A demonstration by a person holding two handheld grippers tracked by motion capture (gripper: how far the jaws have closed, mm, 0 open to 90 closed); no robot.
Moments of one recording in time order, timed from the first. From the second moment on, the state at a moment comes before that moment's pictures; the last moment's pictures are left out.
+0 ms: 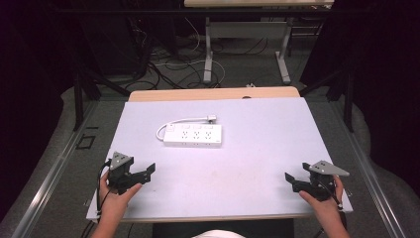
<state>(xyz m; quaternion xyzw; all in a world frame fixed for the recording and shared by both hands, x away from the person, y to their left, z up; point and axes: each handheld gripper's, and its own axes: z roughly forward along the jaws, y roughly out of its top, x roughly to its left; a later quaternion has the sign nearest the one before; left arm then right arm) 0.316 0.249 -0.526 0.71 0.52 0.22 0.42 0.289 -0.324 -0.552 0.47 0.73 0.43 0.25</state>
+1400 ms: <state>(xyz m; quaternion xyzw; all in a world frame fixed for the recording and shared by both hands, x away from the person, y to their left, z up) 0.374 0.237 -0.457 0.72 0.52 0.20 0.41 0.288 -0.323 -0.552 0.47 0.73 0.43 0.25</state>
